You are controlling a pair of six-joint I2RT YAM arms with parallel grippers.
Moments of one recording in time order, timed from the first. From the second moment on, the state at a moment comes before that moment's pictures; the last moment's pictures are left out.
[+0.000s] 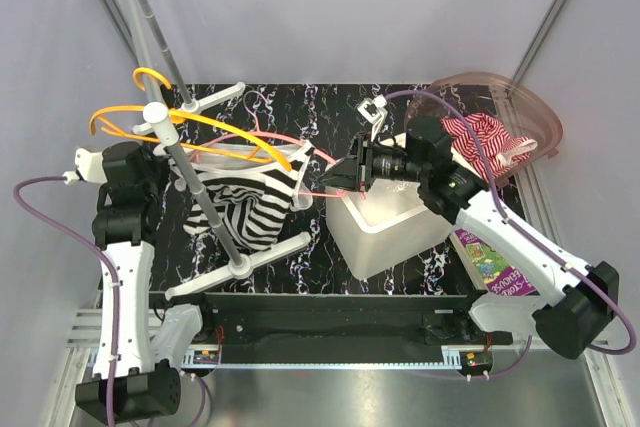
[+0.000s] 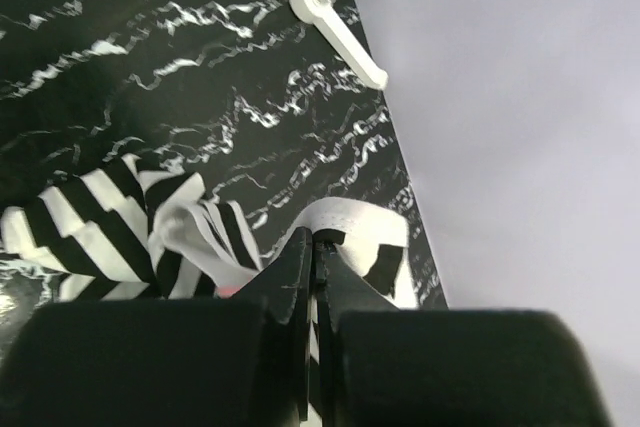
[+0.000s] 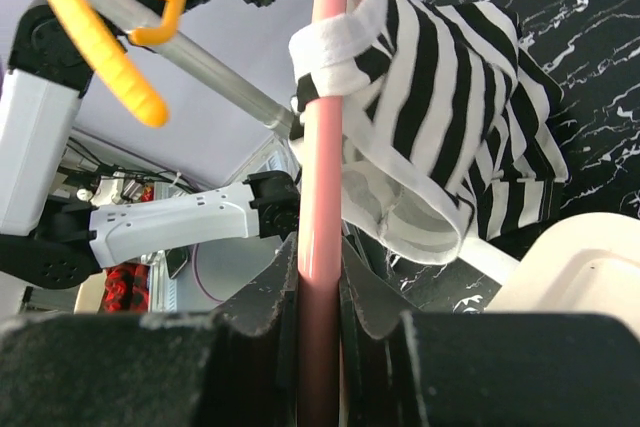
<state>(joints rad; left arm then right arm) 0.15 0.85 1.03 -0.64 -0.26 -1.11 0.65 1.23 1.12 -0.03 -0.70 0.62</state>
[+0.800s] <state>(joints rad) 0.17 0.83 0.88 -0.73 -0.21 -1.14 0.63 1.27 1.15 0.06 -0.70 0.77</state>
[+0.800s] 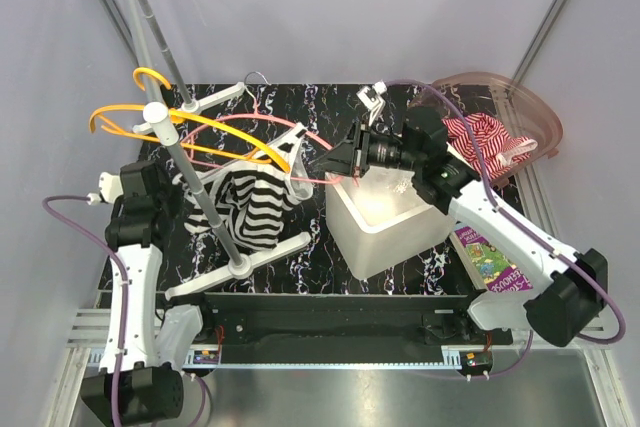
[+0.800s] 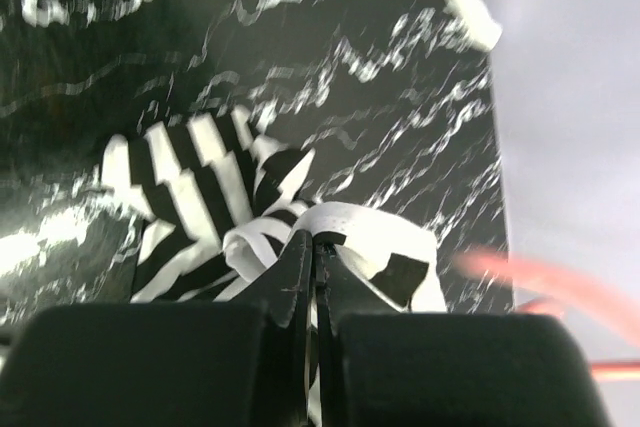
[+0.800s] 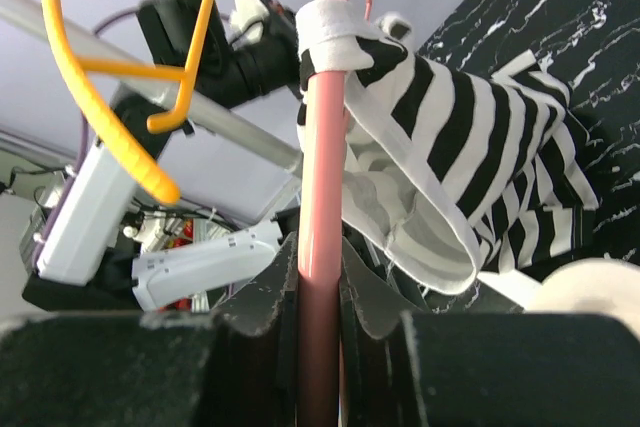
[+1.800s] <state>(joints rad) 0.18 0.60 0.86 -0.79 0.21 -1.50 0.66 1.49 1.22 0.06 -0.80 0.62</state>
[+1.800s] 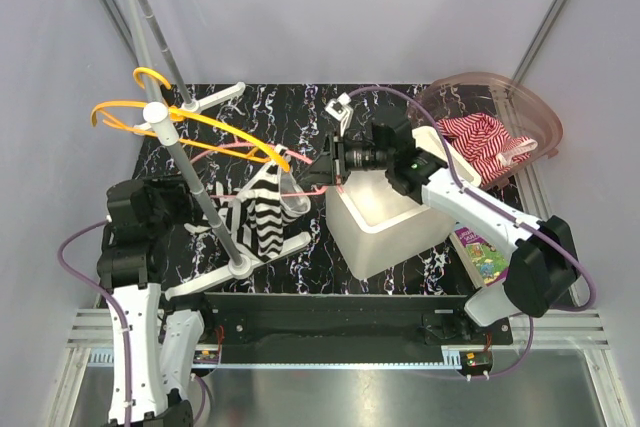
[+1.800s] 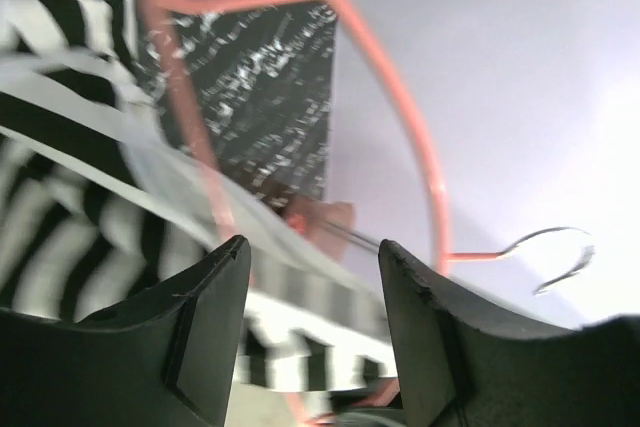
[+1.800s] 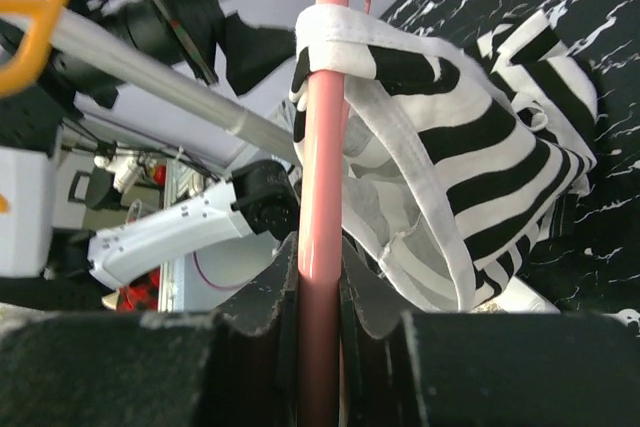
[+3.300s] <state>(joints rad) 0.17 0.85 0.98 -0.50 0.16 -1.76 0.77 1.51 1.33 -0.05 -0.71 0.50</state>
